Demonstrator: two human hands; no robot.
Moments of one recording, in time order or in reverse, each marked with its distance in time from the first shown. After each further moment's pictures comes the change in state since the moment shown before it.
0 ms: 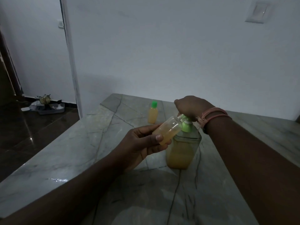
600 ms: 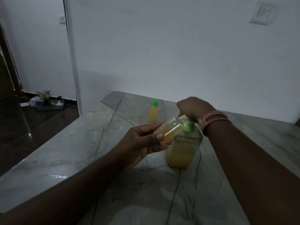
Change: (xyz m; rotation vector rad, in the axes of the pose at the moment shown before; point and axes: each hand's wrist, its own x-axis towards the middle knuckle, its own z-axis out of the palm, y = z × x) left_hand 0.000 -0.001 -0.003 0.030 0.015 0.000; right_hand 0.007 -0.001 0.008 0.002 0.017 0.013
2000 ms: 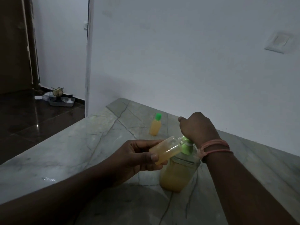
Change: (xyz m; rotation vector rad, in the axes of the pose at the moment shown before) left_hand 0.001 0.000 -0.001 0.109 0.005 0.006; right_hand 0.021 0.019 0.011 0.150 0.357 0.050
